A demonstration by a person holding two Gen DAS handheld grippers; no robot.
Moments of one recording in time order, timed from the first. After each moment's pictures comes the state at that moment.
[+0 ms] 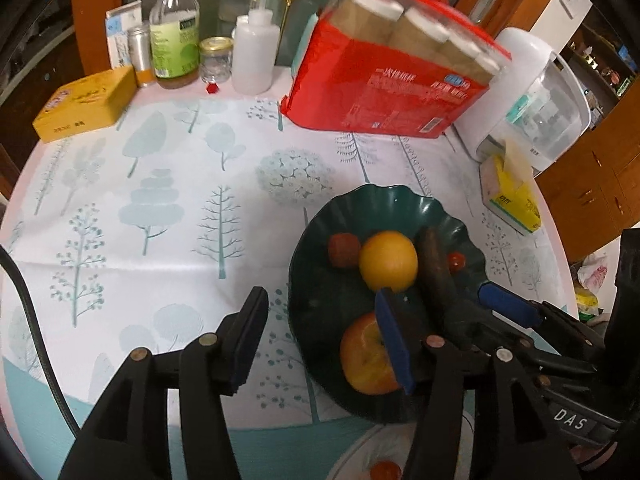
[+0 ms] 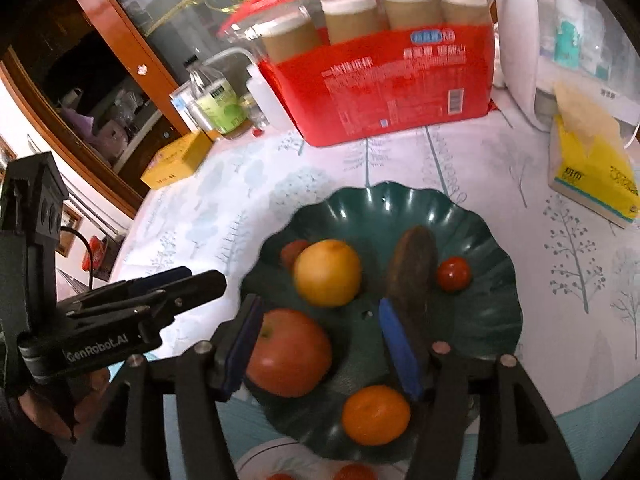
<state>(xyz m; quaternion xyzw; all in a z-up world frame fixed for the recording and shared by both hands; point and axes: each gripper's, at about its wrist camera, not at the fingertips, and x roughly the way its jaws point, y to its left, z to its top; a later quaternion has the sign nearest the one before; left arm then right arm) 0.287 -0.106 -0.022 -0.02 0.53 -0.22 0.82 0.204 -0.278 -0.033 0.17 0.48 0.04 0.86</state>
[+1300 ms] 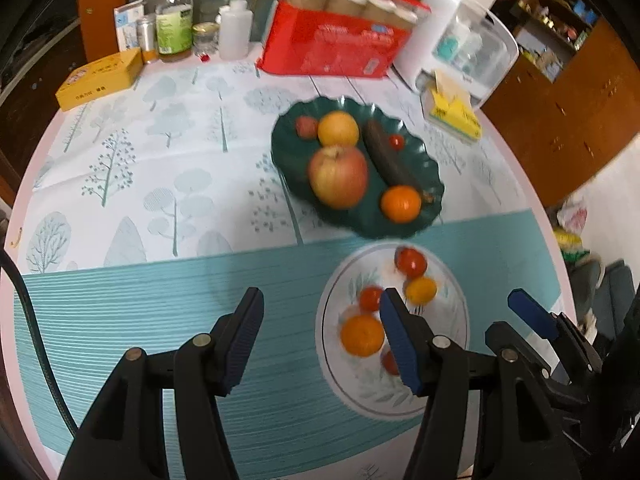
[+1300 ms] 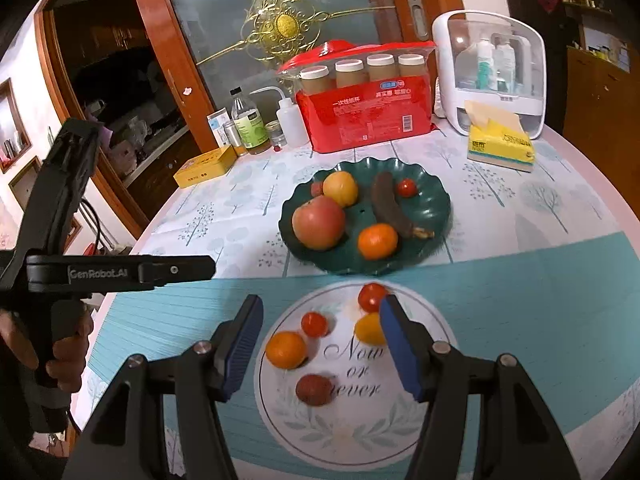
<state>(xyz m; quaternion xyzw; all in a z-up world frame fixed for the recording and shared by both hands) 0.131 -0.044 -0.009 0.02 0.54 -0.28 0.79 -0.015 -0.207 -0.006 0.14 0.37 -0.03 0.92</state>
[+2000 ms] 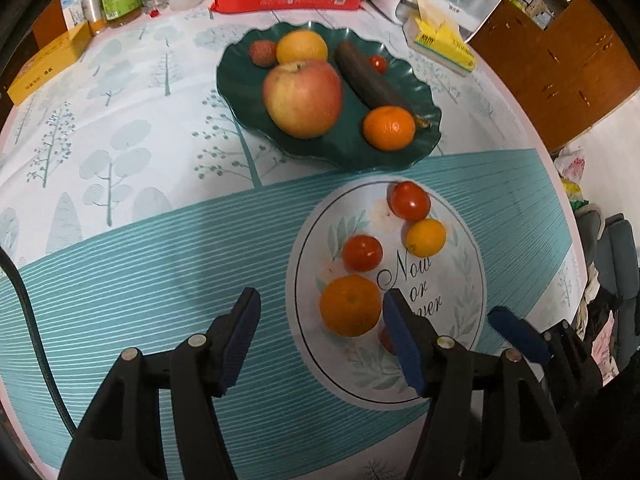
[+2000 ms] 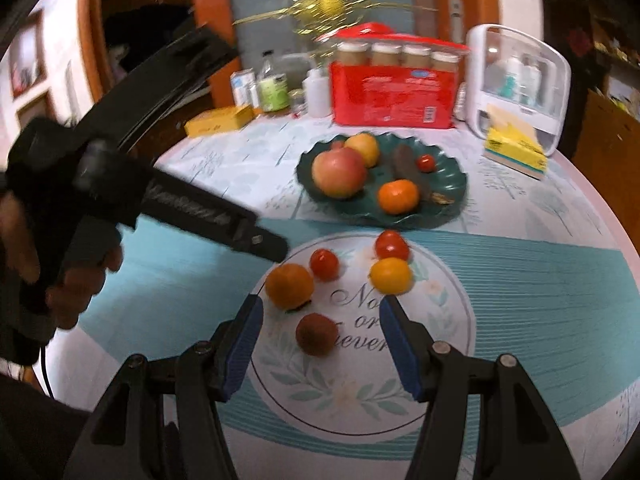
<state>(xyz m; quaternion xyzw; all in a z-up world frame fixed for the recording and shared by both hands) 0.125 -0.083 -0.069 0.08 0.60 -0.31 0.74 -0.035 -0.163 -0.052 0.04 0.39 0.00 0.92</state>
